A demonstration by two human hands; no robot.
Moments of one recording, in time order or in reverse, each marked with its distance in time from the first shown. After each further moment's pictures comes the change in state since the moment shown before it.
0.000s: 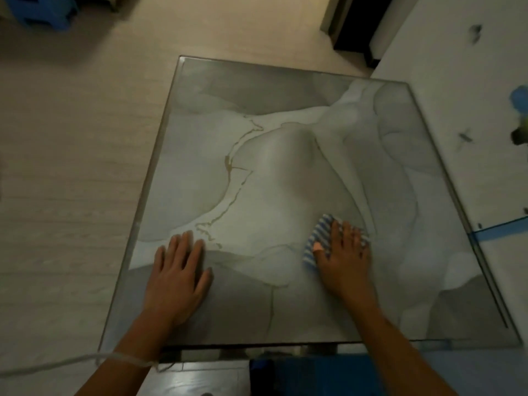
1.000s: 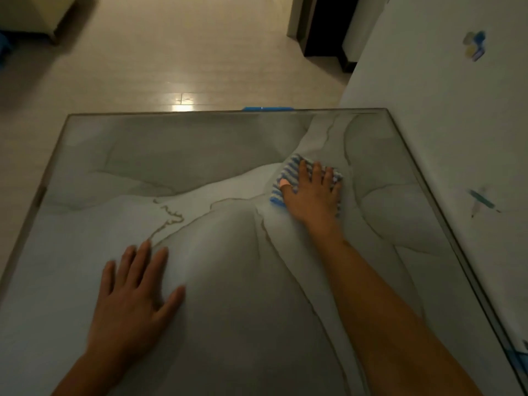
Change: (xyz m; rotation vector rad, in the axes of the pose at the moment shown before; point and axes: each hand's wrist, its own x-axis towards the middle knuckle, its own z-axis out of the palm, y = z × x) left_hand 0.283 0.081 -0.028 0.107 0.060 -0.014; right_hand 0.411 -0.013 -0.044 0.038 0.054 0.045
